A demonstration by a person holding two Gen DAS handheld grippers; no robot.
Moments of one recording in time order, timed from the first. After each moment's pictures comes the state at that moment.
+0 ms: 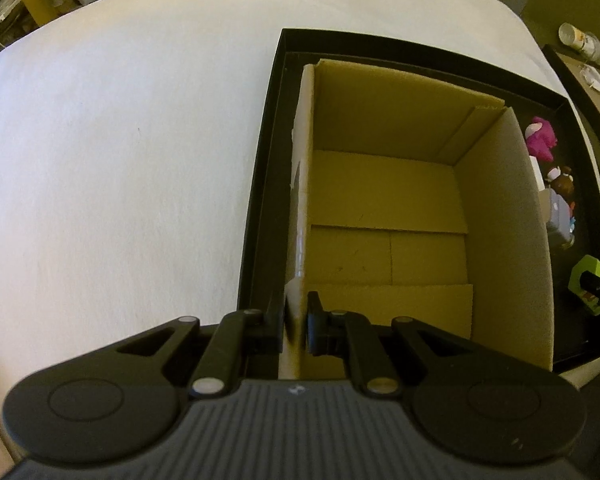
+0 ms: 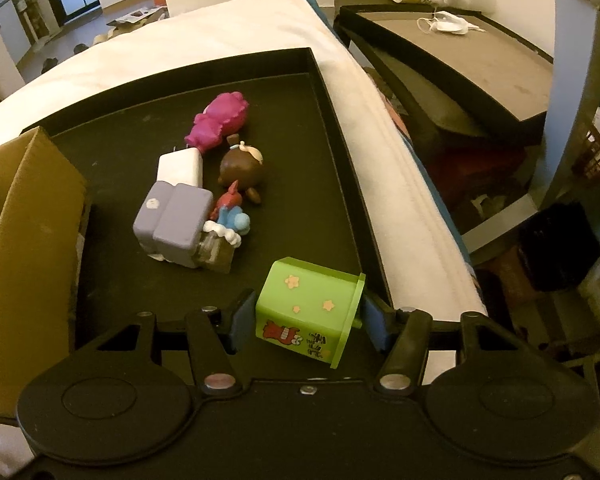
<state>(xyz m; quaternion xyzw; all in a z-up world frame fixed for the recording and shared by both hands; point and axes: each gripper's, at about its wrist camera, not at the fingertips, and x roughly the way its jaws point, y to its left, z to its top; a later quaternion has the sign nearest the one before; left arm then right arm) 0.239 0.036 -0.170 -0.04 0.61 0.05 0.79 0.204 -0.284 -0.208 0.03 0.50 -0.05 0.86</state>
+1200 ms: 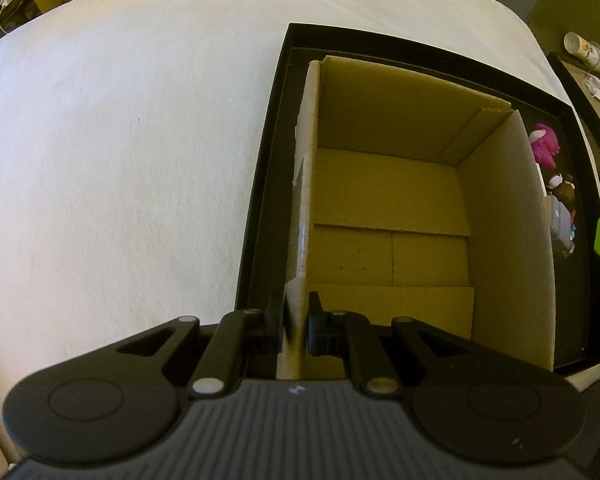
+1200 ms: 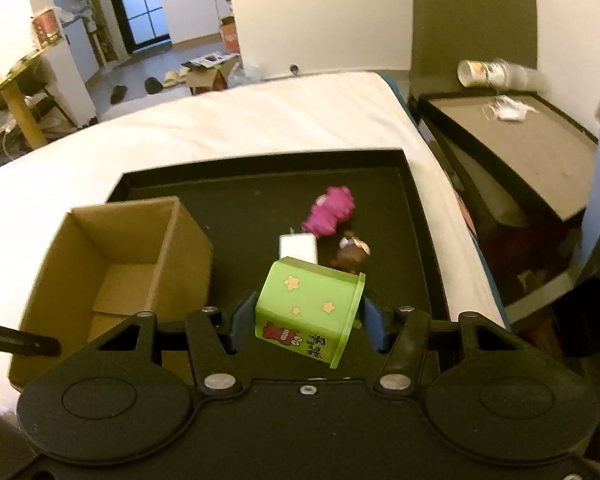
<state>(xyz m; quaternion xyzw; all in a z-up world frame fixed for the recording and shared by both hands) 0.237 0.045 -0.171 -0.06 0.61 0.05 0.79 0.200 -0.228 -0.125 0.02 0.43 0.04 0.90</state>
